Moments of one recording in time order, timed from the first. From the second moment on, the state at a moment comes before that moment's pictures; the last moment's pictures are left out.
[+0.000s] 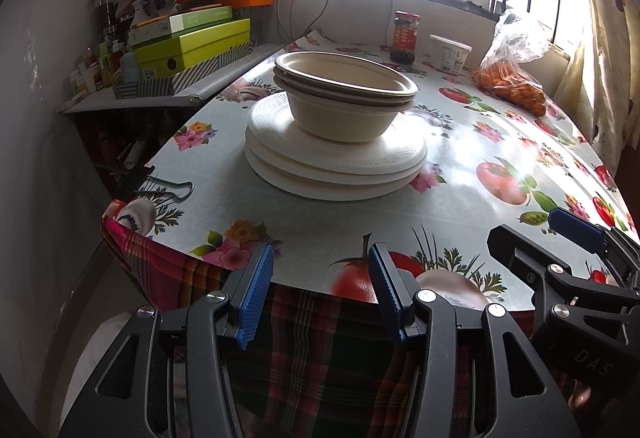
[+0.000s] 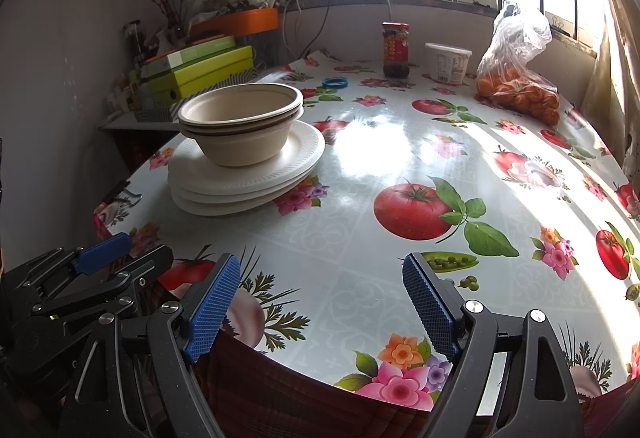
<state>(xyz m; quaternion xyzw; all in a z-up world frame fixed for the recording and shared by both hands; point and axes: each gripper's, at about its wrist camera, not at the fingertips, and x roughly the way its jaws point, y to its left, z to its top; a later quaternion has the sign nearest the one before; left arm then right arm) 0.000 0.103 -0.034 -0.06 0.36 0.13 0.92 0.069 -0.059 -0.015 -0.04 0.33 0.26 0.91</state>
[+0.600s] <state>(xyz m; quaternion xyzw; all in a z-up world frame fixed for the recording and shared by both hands) 0.001 0.107 -0.038 -0.06 0.36 0.13 0.92 0.070 -0.059 -0.015 -0.04 0.33 0.26 0.91</state>
